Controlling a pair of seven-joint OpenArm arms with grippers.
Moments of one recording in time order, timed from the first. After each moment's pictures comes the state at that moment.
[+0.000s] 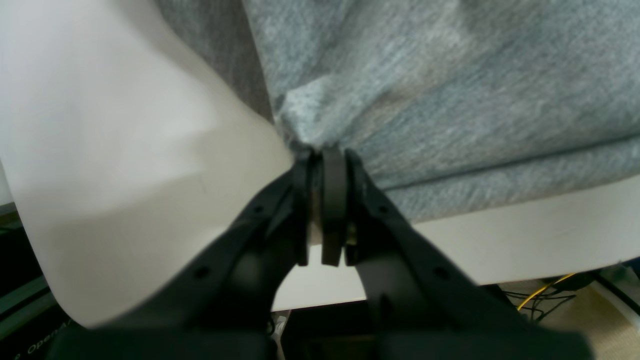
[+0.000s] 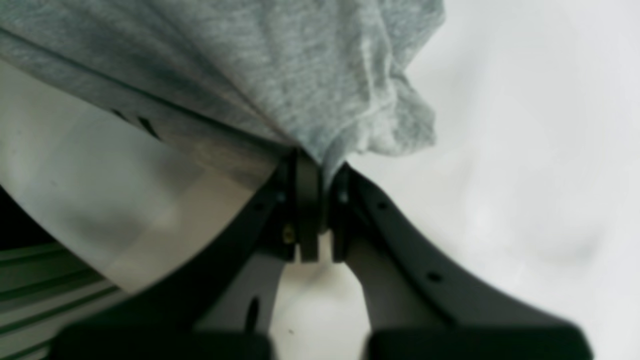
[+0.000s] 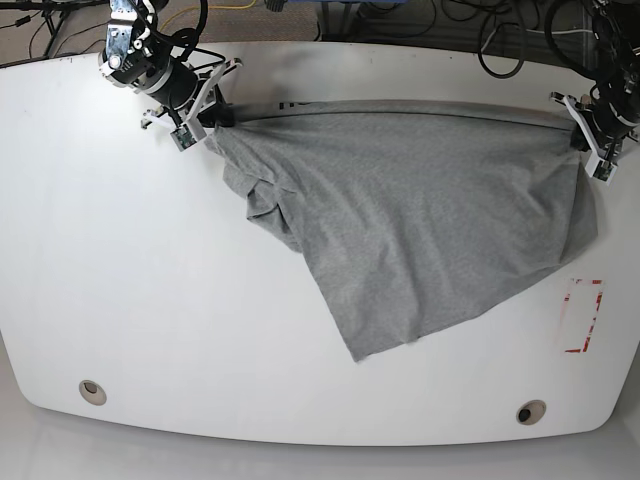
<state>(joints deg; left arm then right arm) 20.9 -22.3 -36.3 105.3 -23.1 -42.6 62.9 -27.9 9.2 15.9 104.6 18.6 40.6 -42.2</state>
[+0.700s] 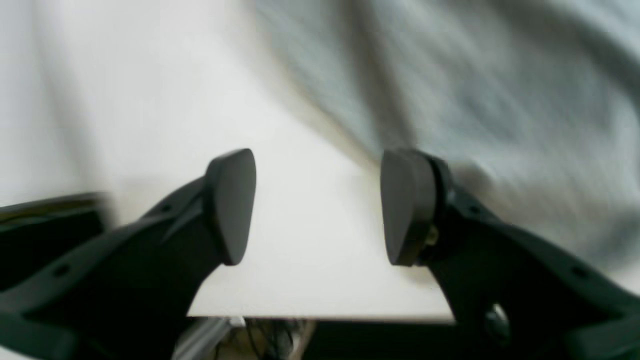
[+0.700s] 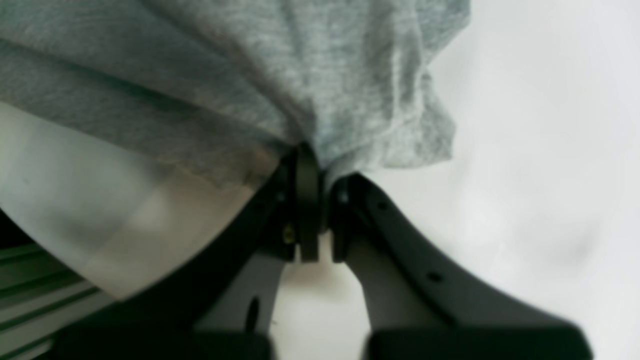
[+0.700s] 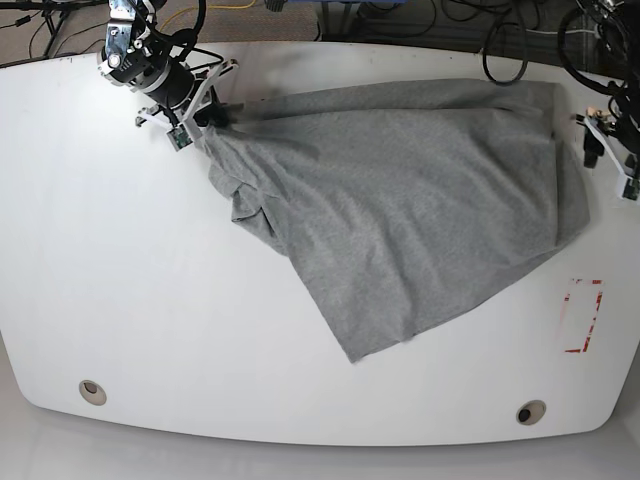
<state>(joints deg) 15.7 -22.4 -42.1 108.9 -22.1 -42.1 63.6 -28.1 9.1 16.0 104.6 17.5 40.0 -42.3</state>
